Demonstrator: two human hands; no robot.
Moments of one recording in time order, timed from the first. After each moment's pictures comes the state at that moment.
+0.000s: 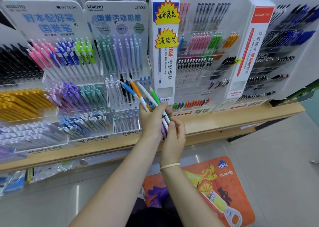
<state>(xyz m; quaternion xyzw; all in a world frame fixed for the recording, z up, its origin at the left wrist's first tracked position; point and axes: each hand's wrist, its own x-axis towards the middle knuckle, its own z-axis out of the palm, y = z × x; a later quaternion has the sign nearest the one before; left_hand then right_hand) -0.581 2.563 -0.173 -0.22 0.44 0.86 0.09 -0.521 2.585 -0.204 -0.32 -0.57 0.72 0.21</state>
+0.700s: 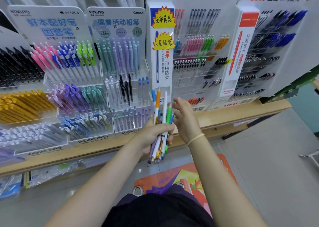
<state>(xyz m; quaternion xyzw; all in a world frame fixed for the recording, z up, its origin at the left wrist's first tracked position) -0.553 2.516 -0.179 -0.01 0.48 0.78 0.39 -0.556 2.650 -0.168 -0.24 -0.53 0.81 0.03</state>
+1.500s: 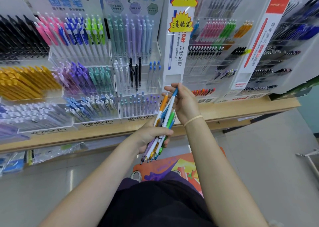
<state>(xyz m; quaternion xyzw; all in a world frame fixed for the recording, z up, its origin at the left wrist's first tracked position) -0.537 2.480 -0.220 -0.03 0.48 0.75 0.45 -0.585 2.631 -0.193 -0.20 -0.51 0.83 -0.01</state>
